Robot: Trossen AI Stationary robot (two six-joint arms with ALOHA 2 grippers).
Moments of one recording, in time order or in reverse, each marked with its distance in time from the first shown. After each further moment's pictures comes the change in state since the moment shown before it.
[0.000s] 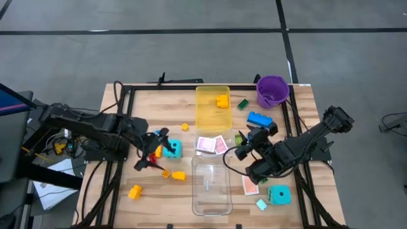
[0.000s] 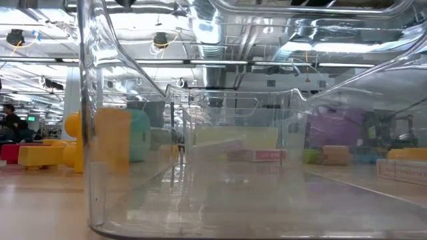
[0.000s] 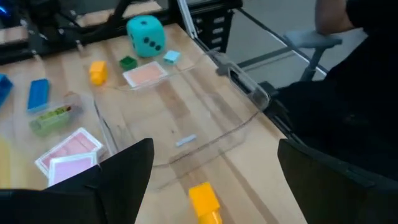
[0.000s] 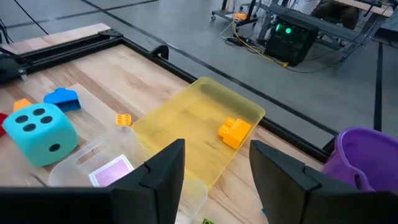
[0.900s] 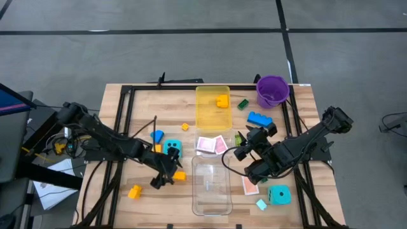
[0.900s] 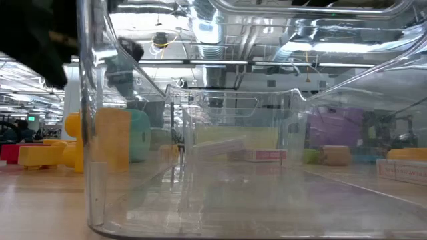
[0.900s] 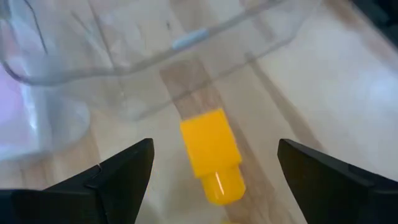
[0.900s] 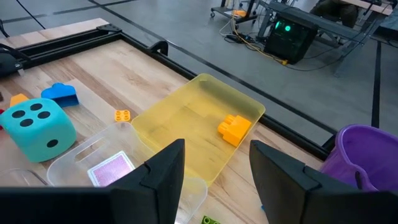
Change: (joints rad) left arm -0.212 0.393 -0.184 0.237 -0.319 -0.062; right arm 0.000 0.006 -0.001 0.001 -0.011 0.001
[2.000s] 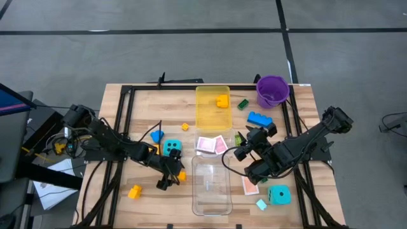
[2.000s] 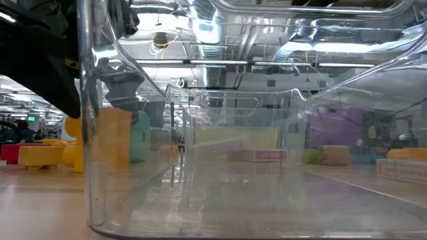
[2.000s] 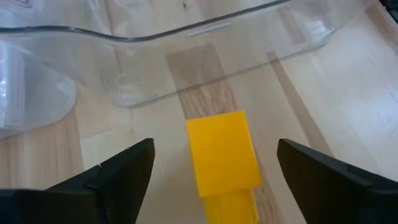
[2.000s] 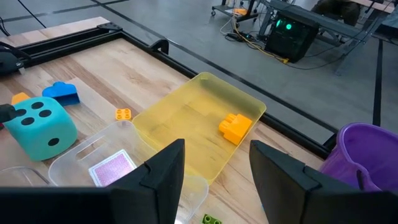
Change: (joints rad) left arm 0.007 0.106 -0.029 0.138 -0.028 -0.154; right arm 0.000 0.000 0.000 0.002 -0.007 0.000
